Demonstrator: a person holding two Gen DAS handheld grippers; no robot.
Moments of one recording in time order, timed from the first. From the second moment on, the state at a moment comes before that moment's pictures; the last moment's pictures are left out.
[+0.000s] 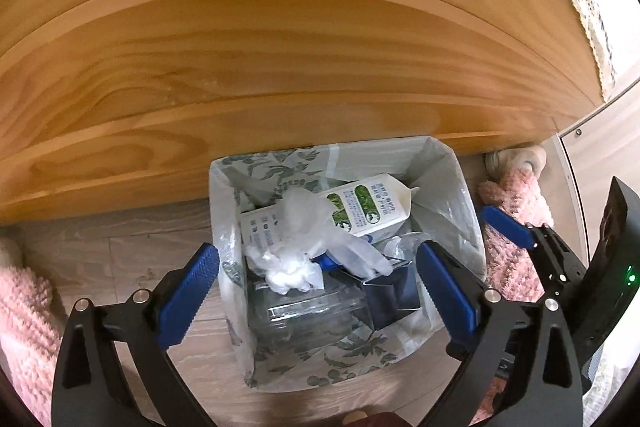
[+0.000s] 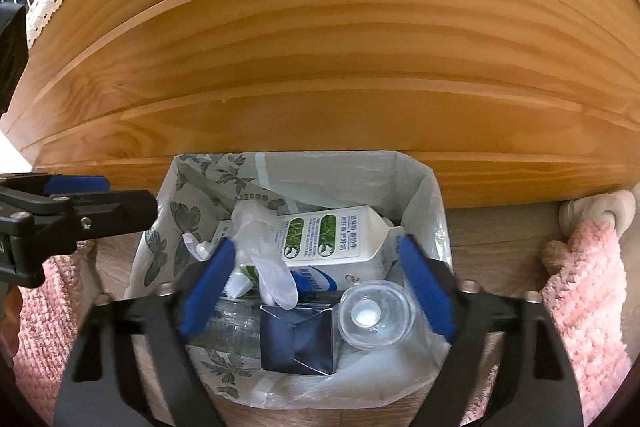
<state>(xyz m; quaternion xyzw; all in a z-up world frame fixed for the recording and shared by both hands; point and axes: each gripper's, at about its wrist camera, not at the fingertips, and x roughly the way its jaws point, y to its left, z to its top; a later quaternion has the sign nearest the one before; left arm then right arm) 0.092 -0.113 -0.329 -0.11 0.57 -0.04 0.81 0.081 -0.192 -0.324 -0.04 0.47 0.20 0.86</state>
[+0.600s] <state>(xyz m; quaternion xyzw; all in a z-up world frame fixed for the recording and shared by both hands) 0.061 -0.098 -0.298 -0.12 0.53 -0.03 0.84 0.066 -0.199 -0.294 -0.04 0.45 0.16 0.88</state>
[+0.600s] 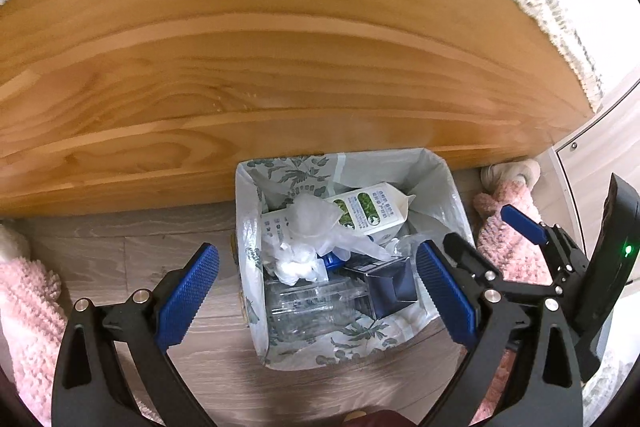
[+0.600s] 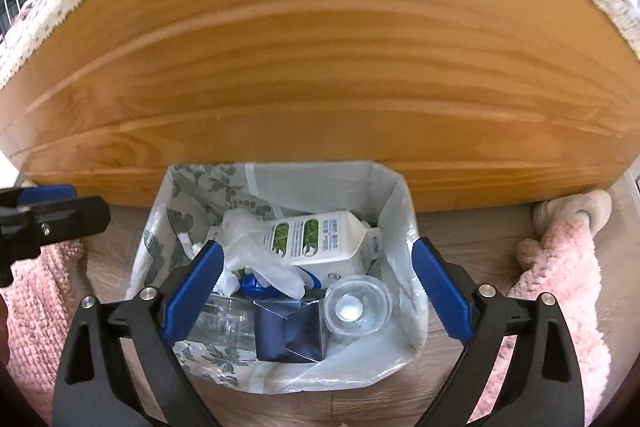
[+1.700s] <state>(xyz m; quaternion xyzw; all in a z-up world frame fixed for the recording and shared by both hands) -0.005 -0.106 -0.144 -0.03 0.34 -0.07 0.94 0.032 -0.217 -0.134 0.04 0.32 0.21 0.92</state>
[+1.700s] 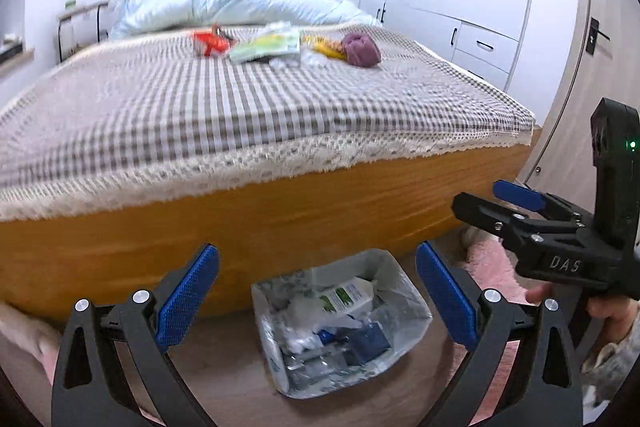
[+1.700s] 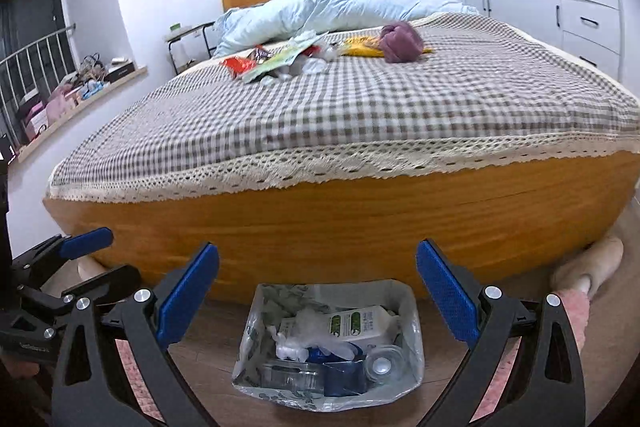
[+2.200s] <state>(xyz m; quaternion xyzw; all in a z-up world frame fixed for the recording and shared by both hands) -0.037 -0.109 -0.112 -0.05 0.28 -0.07 0.96 0.004 -0.233 -0.100 0.01 0.30 0.17 0.94</state>
